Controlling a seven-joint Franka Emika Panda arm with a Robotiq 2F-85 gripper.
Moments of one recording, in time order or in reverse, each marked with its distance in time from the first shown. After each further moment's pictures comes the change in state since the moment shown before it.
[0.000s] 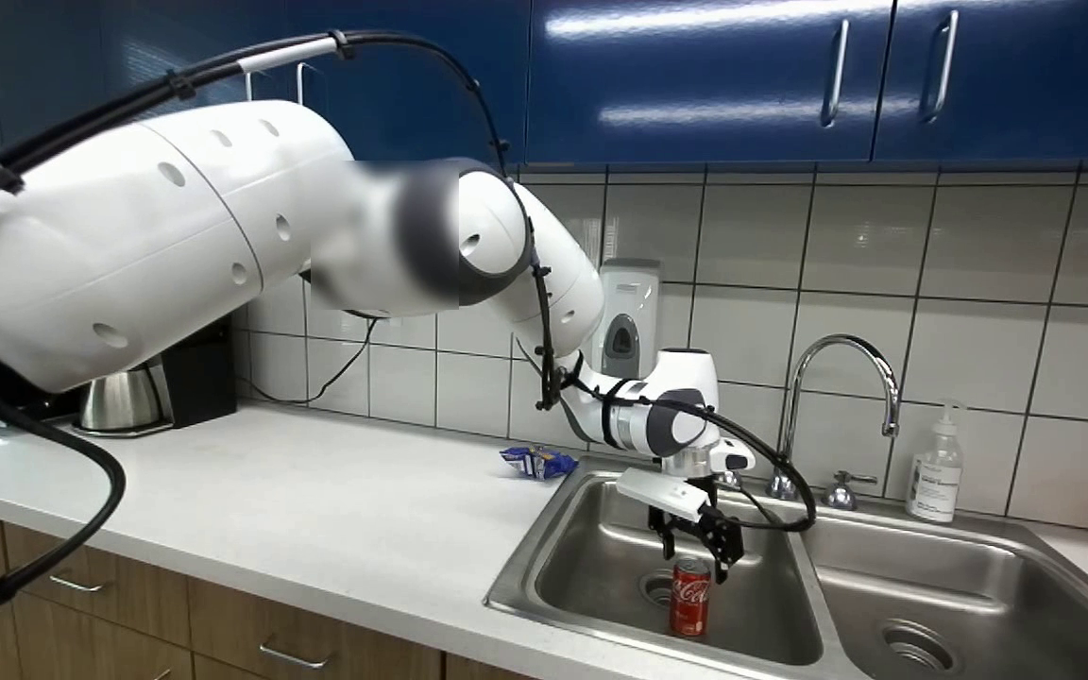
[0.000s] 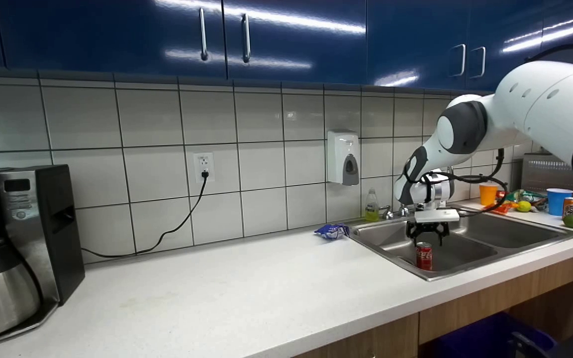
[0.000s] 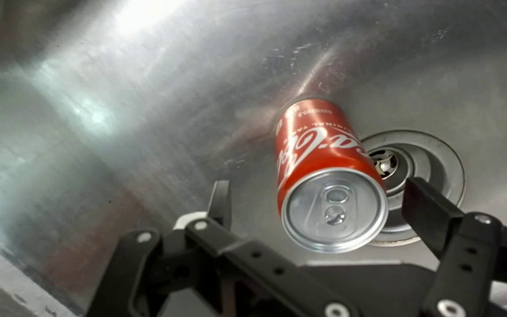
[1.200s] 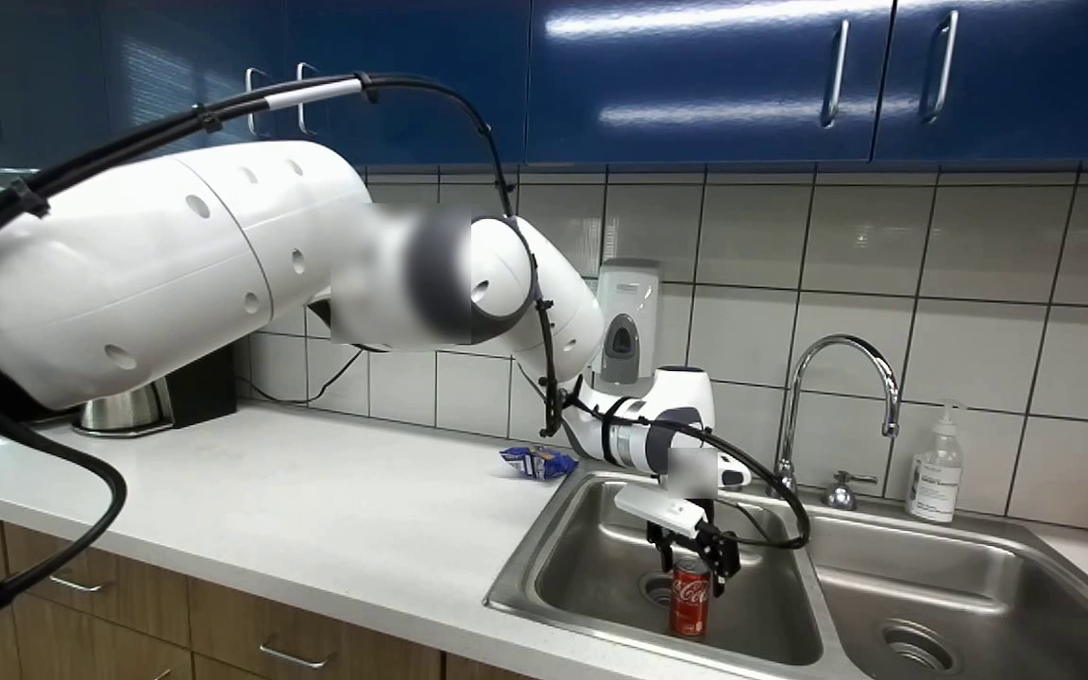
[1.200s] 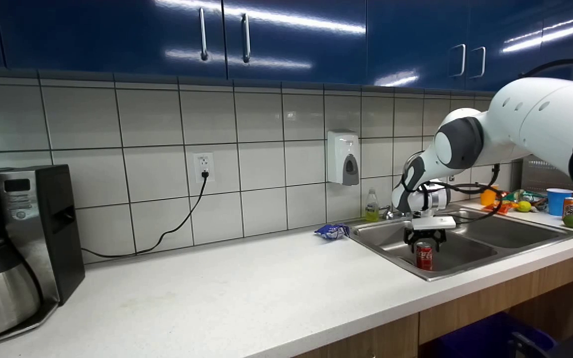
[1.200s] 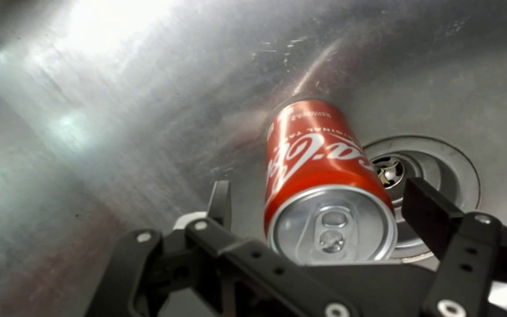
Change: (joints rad) arm -0.001 0.096 0.000 0.103 -0.001 -0.010 0.015
